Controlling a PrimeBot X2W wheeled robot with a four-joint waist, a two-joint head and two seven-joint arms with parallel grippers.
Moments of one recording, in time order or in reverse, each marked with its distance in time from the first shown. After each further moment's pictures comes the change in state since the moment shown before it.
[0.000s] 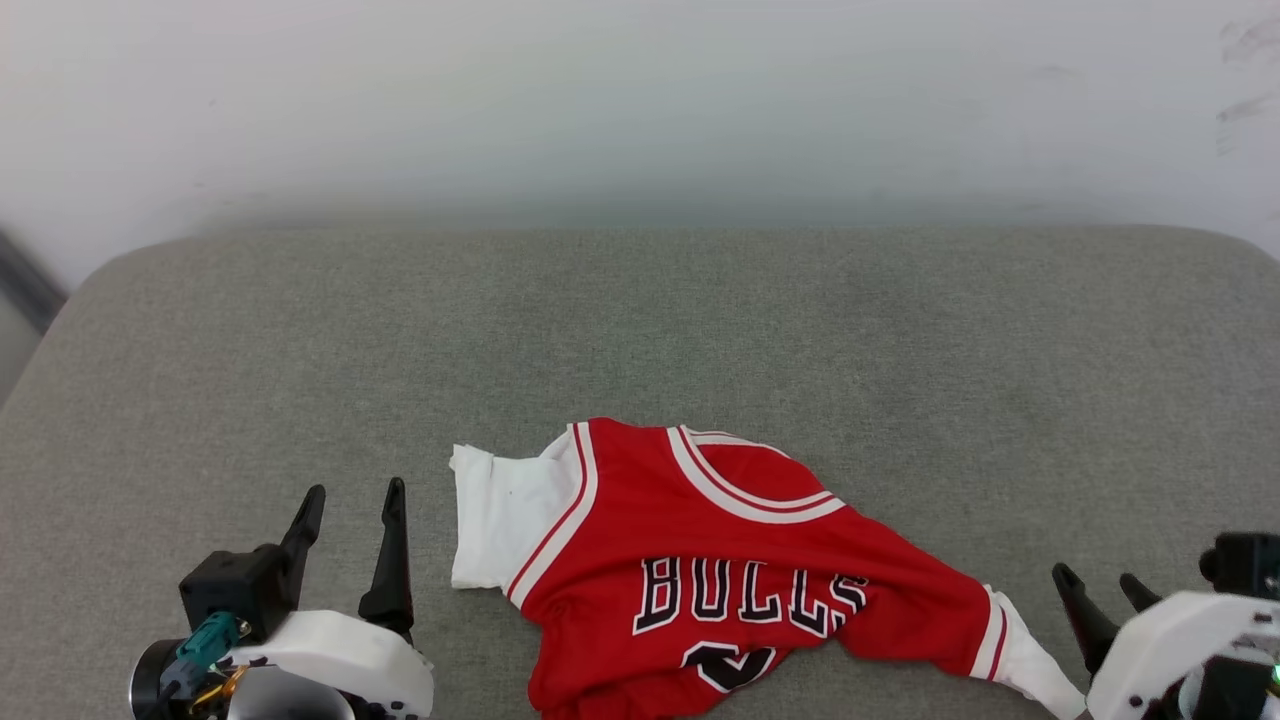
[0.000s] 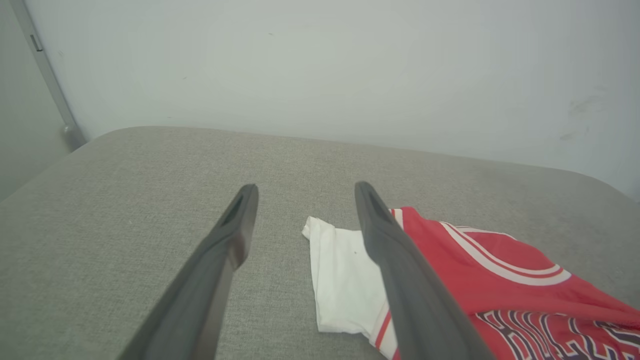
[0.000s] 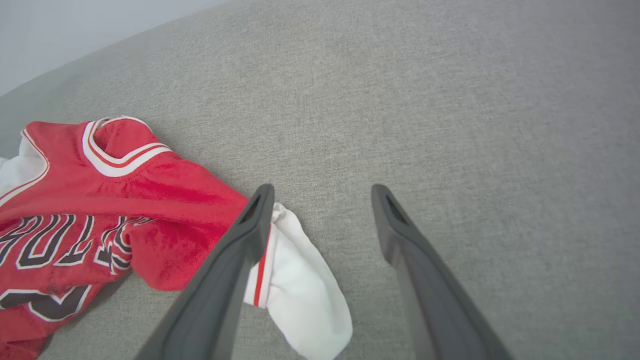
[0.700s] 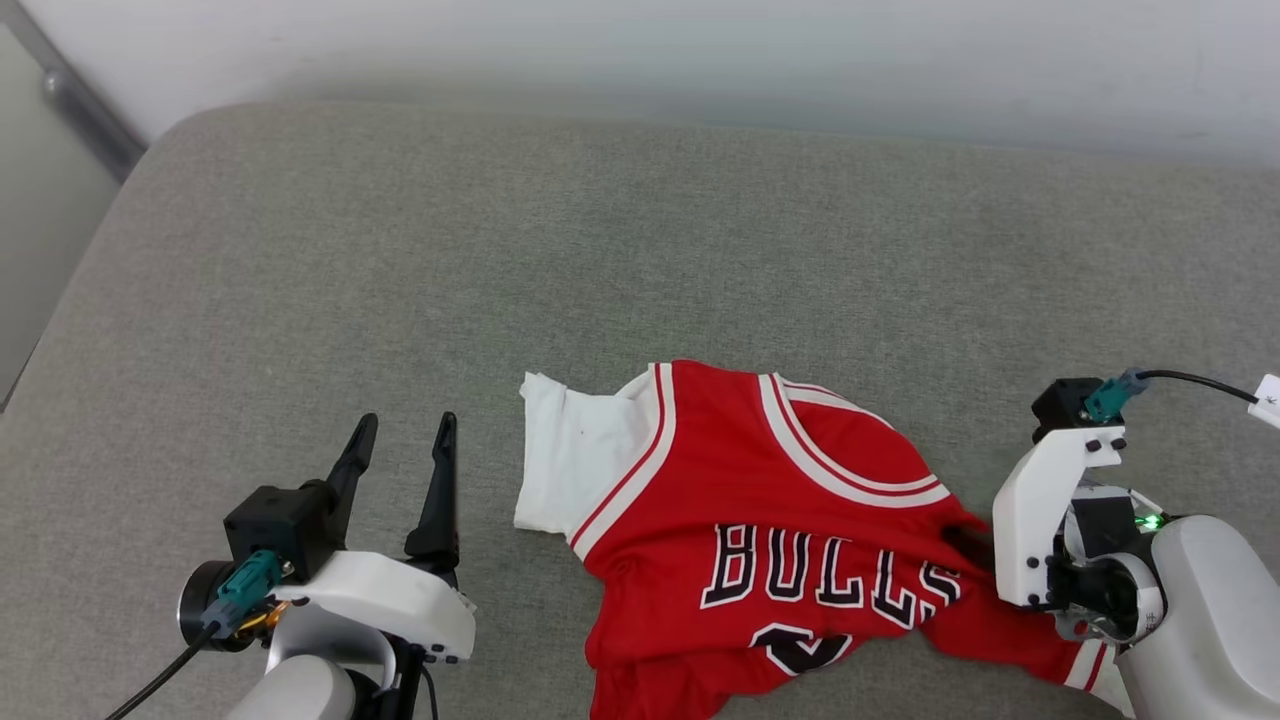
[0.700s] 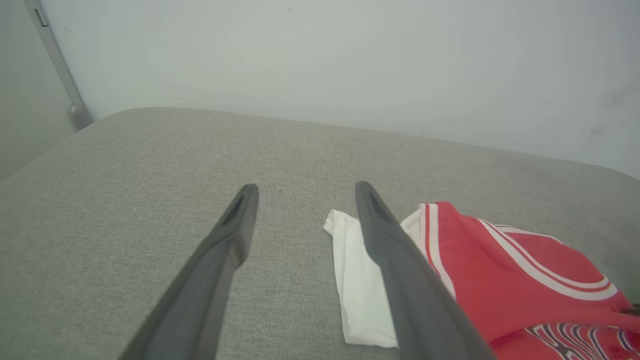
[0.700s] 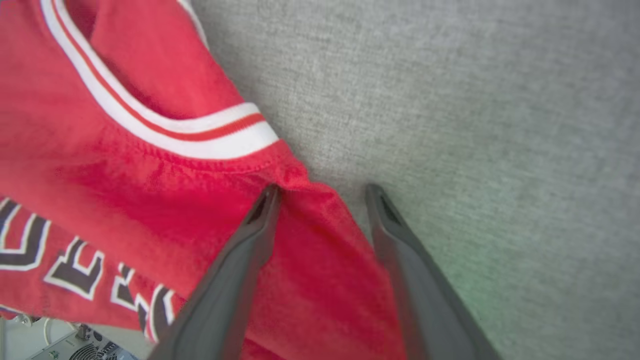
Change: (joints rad) left arm -0.139 -0.049 -0.046 0.046 0.025 -0.070 -0.007; right arm -0.447 -0.119 0.331 0.367 0.114 0.000 0.490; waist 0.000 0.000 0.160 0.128
